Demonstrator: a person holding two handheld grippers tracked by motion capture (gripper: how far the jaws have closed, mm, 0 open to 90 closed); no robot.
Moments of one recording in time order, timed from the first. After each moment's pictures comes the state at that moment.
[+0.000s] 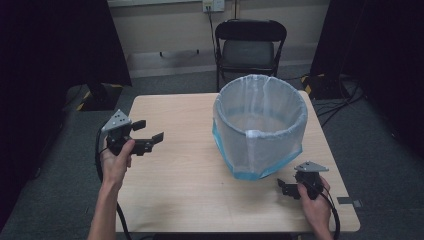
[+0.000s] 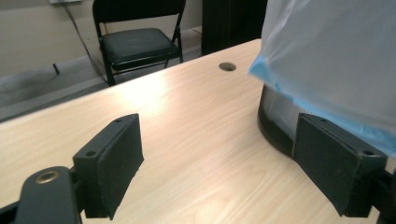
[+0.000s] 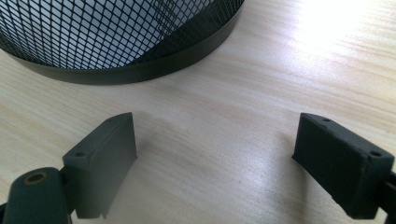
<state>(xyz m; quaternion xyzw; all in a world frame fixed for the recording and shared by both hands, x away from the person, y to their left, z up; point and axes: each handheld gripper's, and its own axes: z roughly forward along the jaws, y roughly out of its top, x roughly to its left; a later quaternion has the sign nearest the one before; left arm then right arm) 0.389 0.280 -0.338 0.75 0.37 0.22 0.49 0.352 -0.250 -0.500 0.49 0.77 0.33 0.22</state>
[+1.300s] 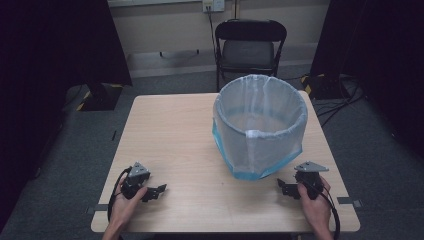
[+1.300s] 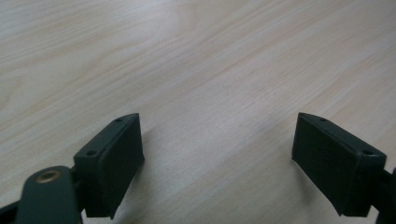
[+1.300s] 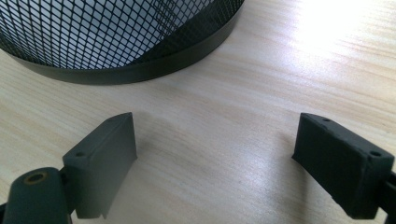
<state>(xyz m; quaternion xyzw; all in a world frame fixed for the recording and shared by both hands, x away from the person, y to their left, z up) 0.353 0.286 -0.496 0.82 0.42 0.17 0.34 0.352 -0.250 -0.500 0.49 0.77 0.33 0.22</state>
